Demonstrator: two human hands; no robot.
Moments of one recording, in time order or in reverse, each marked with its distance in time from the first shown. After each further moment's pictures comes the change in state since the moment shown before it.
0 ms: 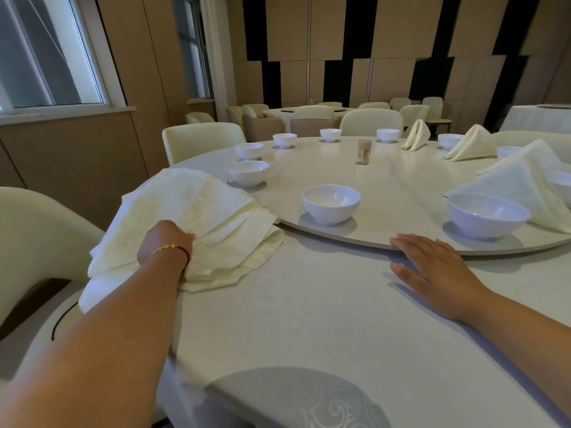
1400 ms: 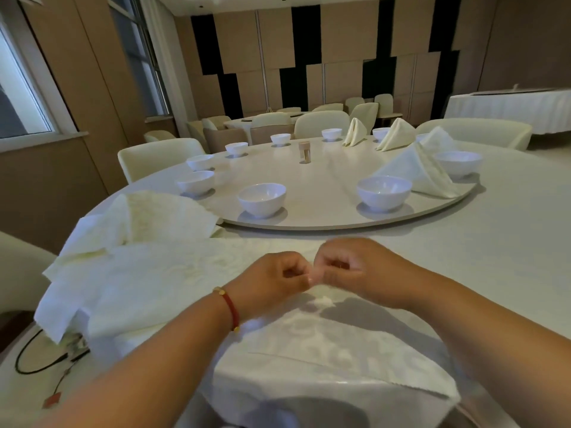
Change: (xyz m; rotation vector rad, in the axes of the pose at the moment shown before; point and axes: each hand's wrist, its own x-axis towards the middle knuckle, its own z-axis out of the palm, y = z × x) left_hand -0.267 0.094 -0.006 -0.449 -0.860 0.909; right_hand -0.104 -0.050 -0.091 0.621 -0.028 -0.250
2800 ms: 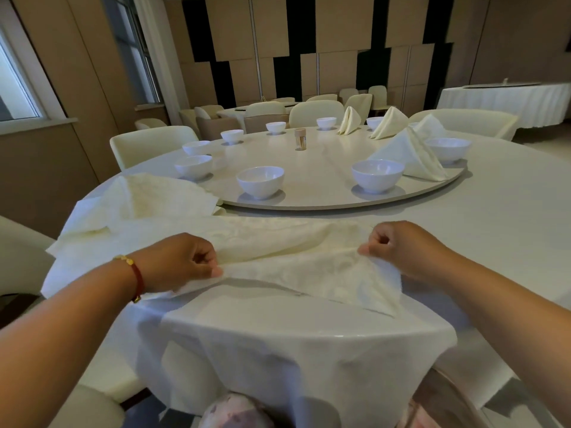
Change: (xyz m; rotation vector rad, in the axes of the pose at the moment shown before) left_hand -0.068 -0.030 -0.096 0.554 -0.065 -0.280; right_hand -0.034 0.041 -0.008 -0.126 0.159 0.487
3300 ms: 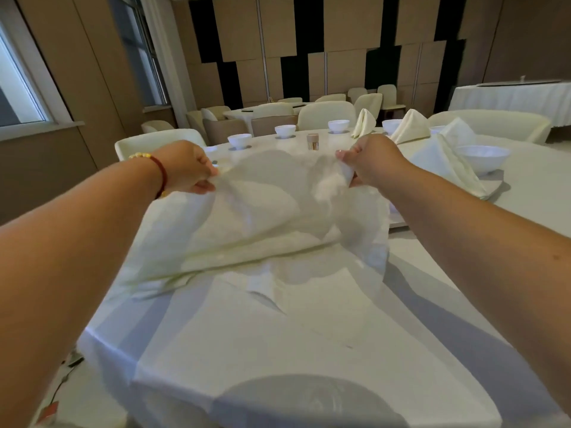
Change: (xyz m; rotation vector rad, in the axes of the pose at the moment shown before) left_hand 0.124 0.012 -0.118 -0.482 0.354 -0.199; right_hand 0.165 -0.093 -0.032 0.463 0.289 0.120
